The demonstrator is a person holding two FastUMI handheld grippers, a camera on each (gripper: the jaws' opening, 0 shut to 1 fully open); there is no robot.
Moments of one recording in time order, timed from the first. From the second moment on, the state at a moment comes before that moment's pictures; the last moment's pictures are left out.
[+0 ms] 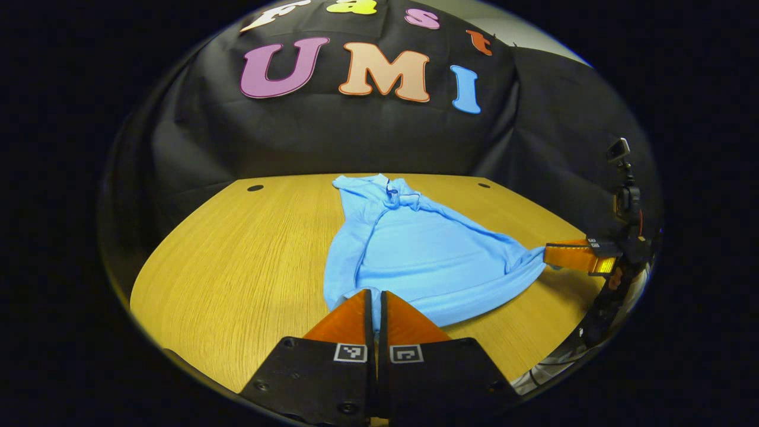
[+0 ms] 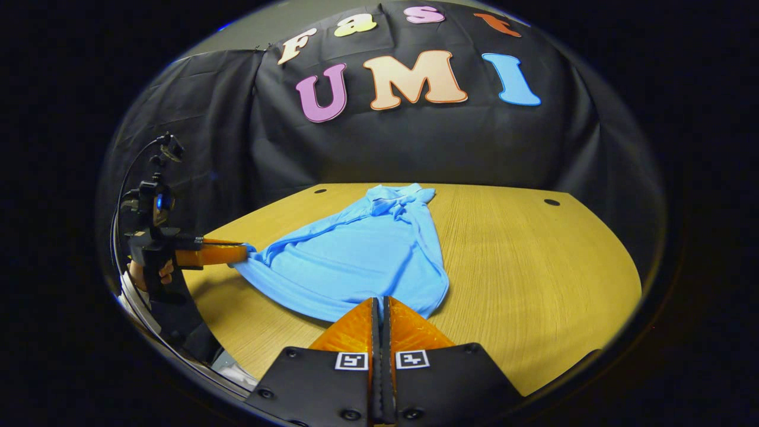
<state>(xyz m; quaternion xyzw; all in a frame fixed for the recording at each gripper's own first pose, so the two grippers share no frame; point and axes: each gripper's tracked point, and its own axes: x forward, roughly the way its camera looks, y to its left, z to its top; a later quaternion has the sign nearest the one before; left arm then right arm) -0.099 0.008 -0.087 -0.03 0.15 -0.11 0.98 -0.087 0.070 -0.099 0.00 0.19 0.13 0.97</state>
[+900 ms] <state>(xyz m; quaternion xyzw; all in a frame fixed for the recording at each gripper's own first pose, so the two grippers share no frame) 0.102 0.051 0.005 -0.09 0.10 -0.11 0.99 0.116 0.068 -0.019 -0.06 0.14 0.08 0.98</state>
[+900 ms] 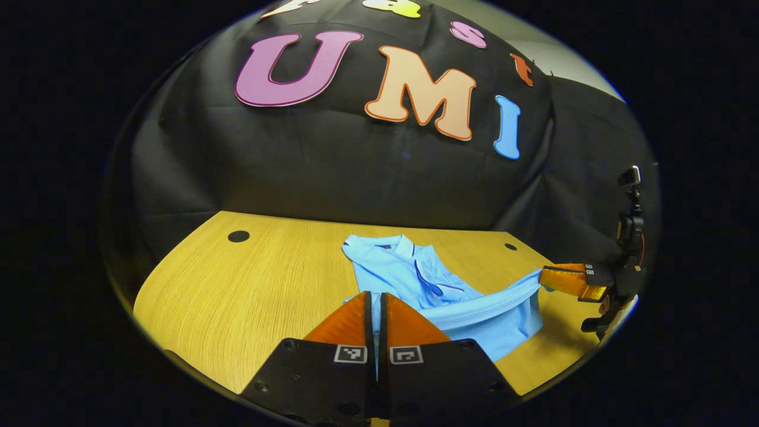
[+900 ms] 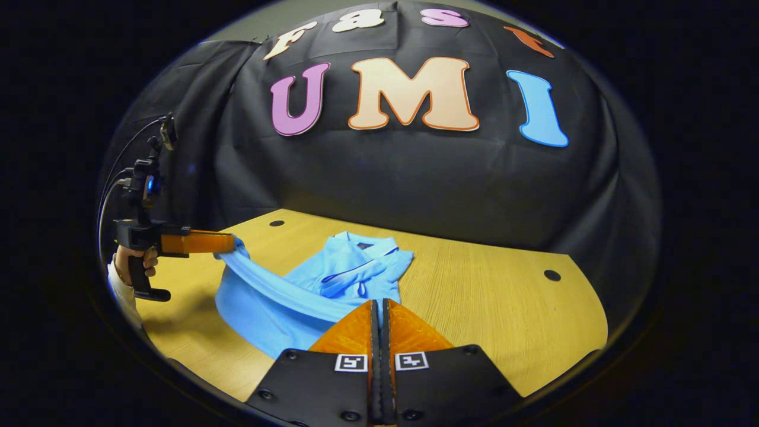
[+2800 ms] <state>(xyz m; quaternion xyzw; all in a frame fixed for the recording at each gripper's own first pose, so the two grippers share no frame) 0.268 0.105 0.015 -0.05 0.07 0.04 1.00 0.299 0.055 -0.042 -0.04 0.16 0.01 0.99</state>
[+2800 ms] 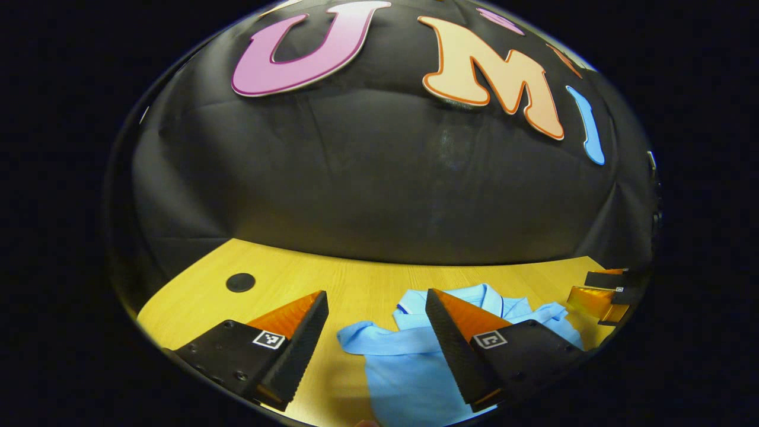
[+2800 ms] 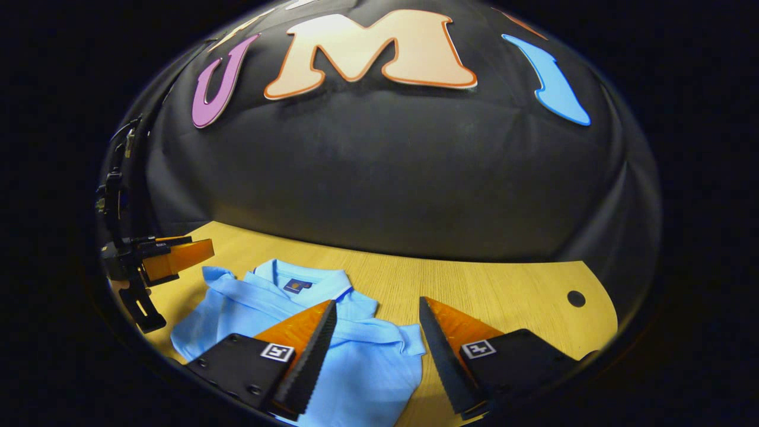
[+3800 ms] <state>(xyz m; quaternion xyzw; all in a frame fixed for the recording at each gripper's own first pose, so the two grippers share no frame) 0.064 0.056 0.021 -0.05 0.02 0.00 1.00 0.117 0.083 -0.030 -0.01 0.10 0.07 0.99</state>
